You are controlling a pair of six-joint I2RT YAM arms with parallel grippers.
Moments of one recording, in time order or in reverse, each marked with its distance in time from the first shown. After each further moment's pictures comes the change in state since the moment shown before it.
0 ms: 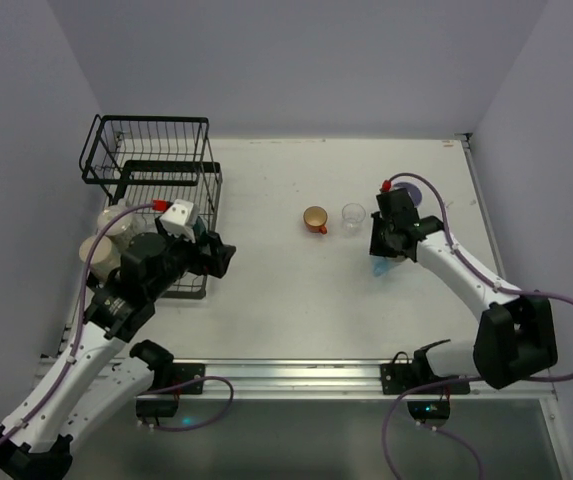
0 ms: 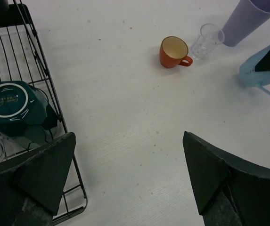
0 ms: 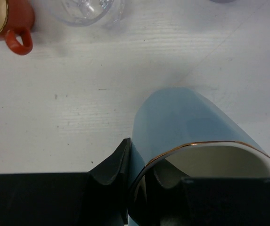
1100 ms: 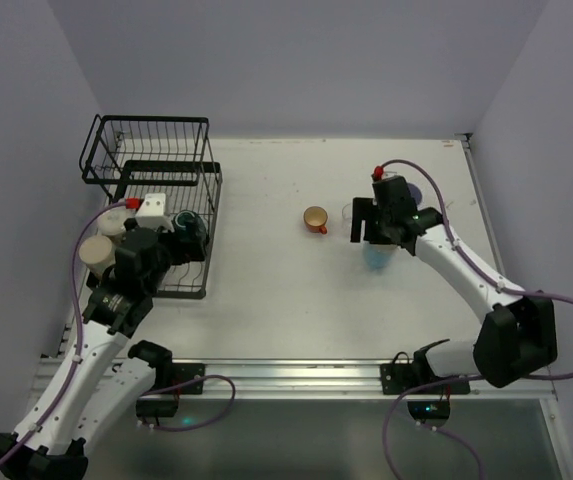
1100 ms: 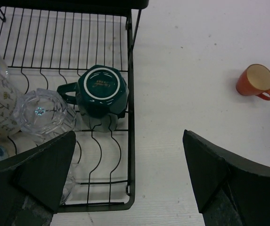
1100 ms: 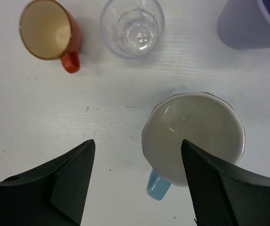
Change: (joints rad) left arm 0.151 0.008 -0.015 -0.016 -0.209 -0.019; right arm 0.028 0.072 0.126 0.004 -0.002 -0.059
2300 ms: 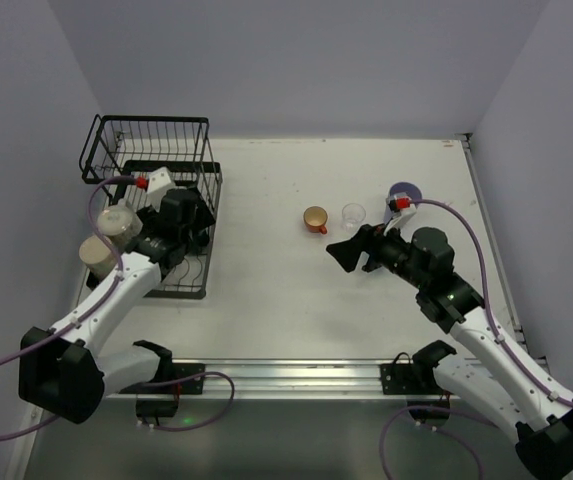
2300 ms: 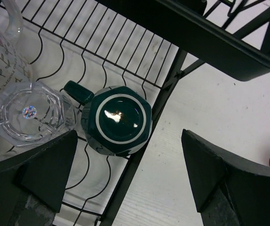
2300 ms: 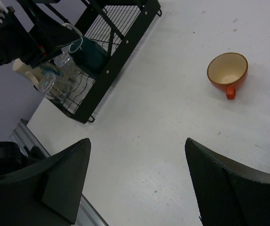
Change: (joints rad) left arm 0.005 0.491 0.138 0.077 -0.316 -0.365; right arm 0.124 -0.619 -0.413 0.501 -0.359 0.127
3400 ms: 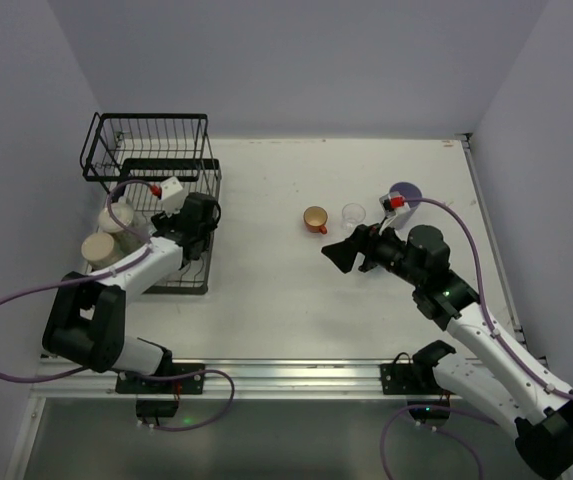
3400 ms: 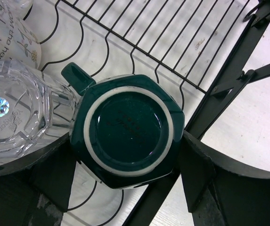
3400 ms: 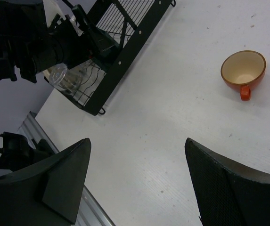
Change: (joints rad) left arm 0.000 0.283 -0.046 0.159 -0.162 -0.097; right arm 0.006 0.037 -0.005 0.045 -0.064 0.011
